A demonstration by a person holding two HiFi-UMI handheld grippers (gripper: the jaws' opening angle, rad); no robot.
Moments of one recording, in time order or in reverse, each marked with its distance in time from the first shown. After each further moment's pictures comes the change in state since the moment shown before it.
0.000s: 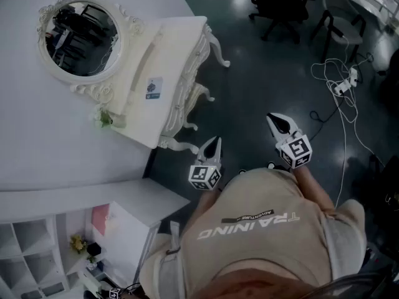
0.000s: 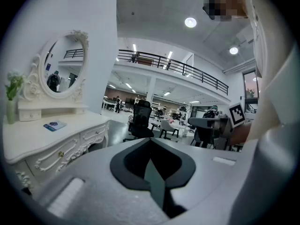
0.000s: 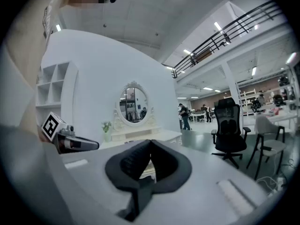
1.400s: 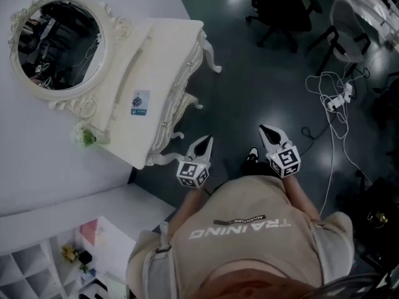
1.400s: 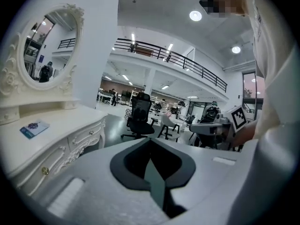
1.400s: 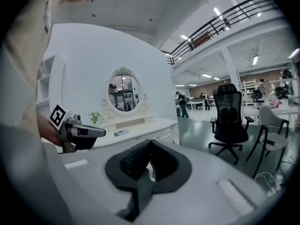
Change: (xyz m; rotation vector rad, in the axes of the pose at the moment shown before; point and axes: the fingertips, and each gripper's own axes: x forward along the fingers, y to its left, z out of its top) left arm 0.139 0.101 0.025 -0.010 0.113 -0.041; right arm 0.134 -0.077 -0.034 0.067 0.161 0.008
